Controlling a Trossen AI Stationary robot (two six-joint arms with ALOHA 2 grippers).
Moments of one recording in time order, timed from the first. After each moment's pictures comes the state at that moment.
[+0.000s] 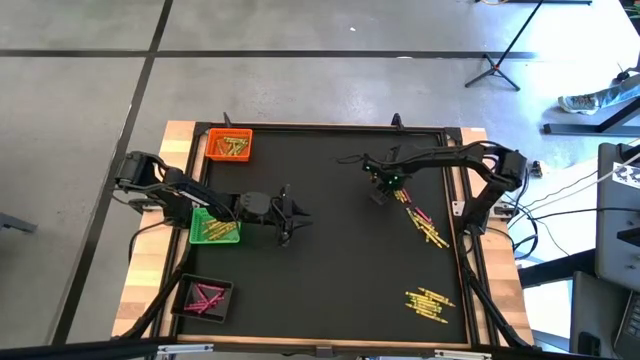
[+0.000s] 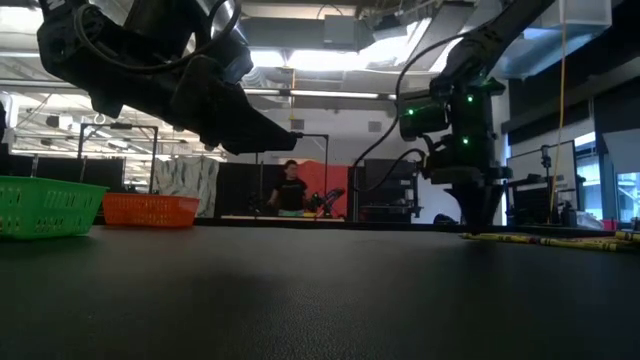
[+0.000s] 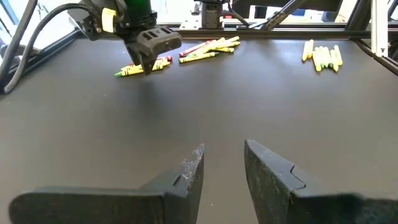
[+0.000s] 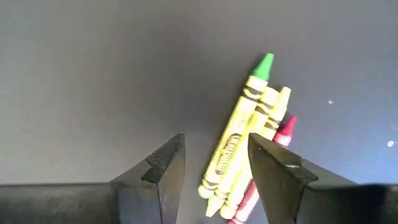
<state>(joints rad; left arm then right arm) -0.06 1.56 0.46 0.79 -0.12 -0.05 -0.40 1.70 0.98 -0.86 0.09 0.39</state>
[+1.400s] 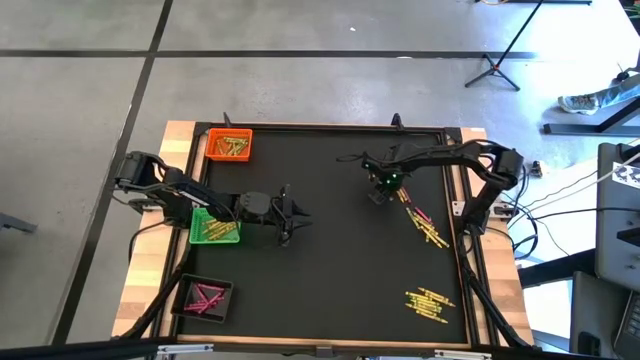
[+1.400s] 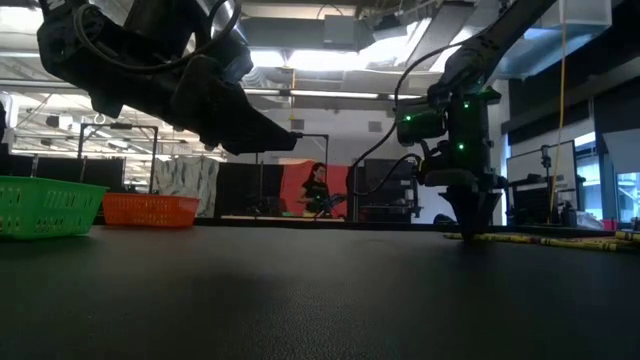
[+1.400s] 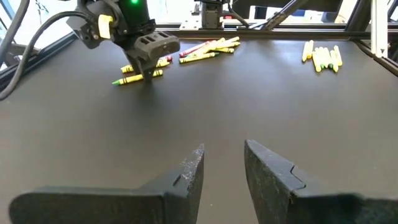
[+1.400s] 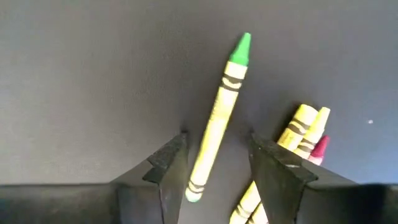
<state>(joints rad) -0.06 1.56 0.46 0.79 -0.12 -0.05 -0.42 1.74 0.97 -0.79 0.00 0.36</state>
